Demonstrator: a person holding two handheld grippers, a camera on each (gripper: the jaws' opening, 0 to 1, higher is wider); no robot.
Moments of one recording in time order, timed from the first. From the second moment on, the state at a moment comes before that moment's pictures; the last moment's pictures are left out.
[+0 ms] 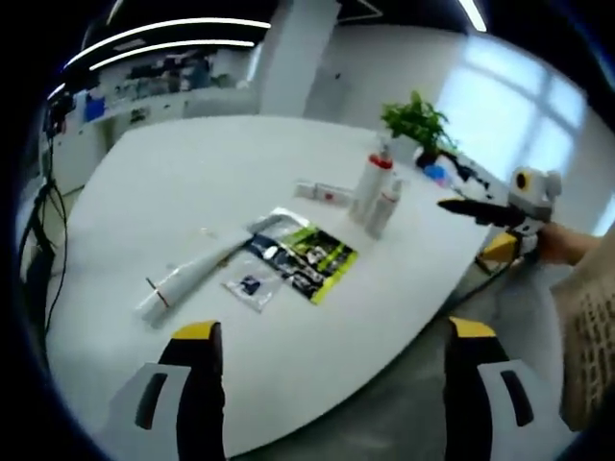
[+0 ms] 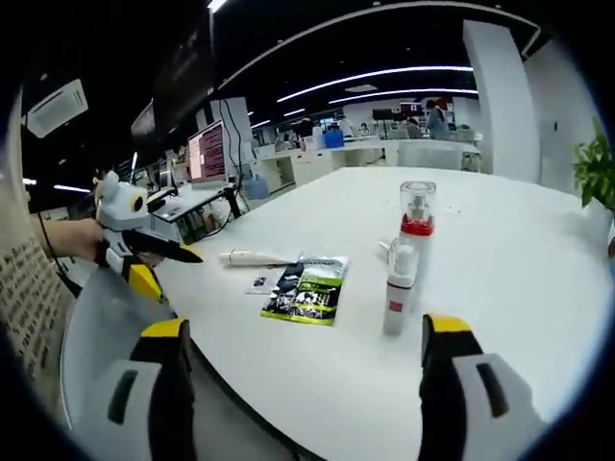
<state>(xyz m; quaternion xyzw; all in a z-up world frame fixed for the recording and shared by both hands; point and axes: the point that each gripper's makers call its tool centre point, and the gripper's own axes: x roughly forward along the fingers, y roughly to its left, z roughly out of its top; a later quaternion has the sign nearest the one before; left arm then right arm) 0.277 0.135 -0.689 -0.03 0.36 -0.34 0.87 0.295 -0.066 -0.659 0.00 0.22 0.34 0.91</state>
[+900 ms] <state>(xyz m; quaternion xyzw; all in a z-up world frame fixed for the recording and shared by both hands) 0.313 0.161 -0.696 0.03 0.38 -0.33 0.86 0.296 -0.073 -0.665 0.01 0.24 0.32 0.92</state>
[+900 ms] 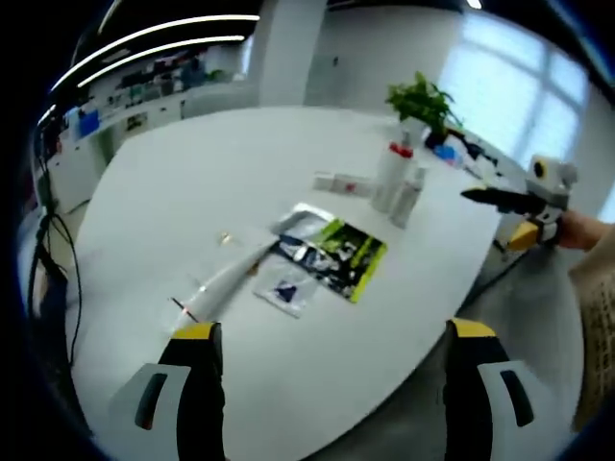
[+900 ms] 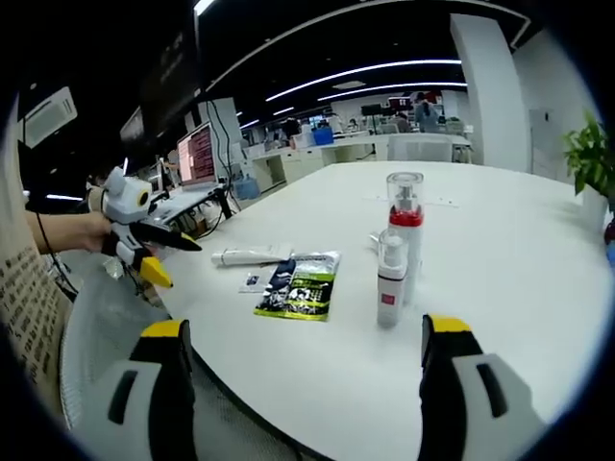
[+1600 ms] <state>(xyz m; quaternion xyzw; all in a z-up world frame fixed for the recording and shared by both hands) 0.362 0.193 -0.719 0.11 0.41 -0.33 0.84 0.298 -0.076 -0.673 0.01 0.26 0.31 0.92</state>
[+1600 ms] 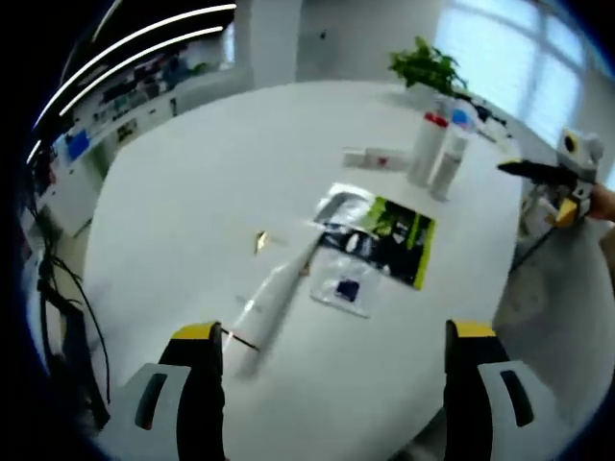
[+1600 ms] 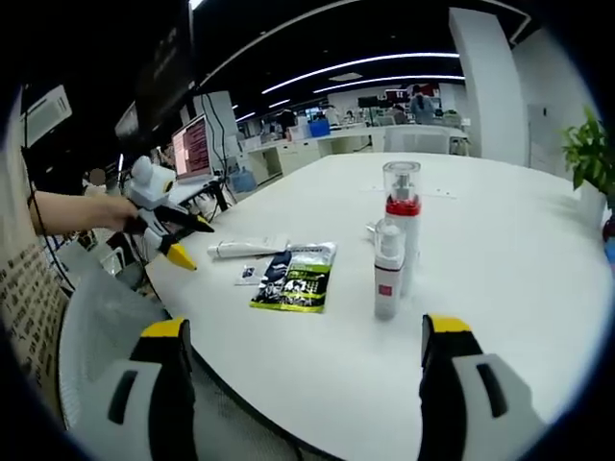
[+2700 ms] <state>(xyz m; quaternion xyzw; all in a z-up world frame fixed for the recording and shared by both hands) 0.434 0.194 -0.777 0.26 0.51 -0.40 0.72 0.308 -0.098 -0.672 0.04 0.26 0.25 0.93</state>
